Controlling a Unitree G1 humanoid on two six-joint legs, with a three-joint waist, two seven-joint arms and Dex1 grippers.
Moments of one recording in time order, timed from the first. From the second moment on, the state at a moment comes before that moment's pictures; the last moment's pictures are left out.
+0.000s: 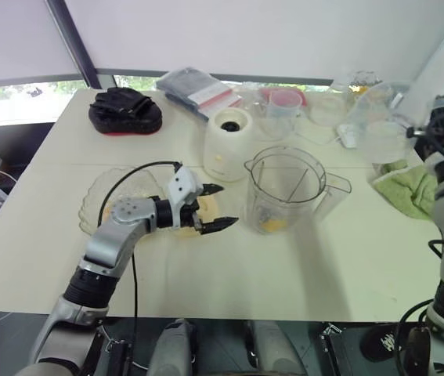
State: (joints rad) left arm -0.44 0.43 -0.18 -0.08 -0.33 0.38 -0.95; right arm -0.38 -0.61 -0.42 -0.44 0.40 0.60 -0.01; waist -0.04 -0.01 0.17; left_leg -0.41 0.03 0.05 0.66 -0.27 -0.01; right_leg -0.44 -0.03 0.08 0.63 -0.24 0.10
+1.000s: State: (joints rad) left arm -0.44 0.42 -0.18 -0.04 -0.31 0.32 -0.97; right arm -0.37 -0.73 -0.28 -0.51 0.17 0.51 0.24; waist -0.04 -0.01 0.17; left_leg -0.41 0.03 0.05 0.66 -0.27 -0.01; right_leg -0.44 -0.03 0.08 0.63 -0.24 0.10
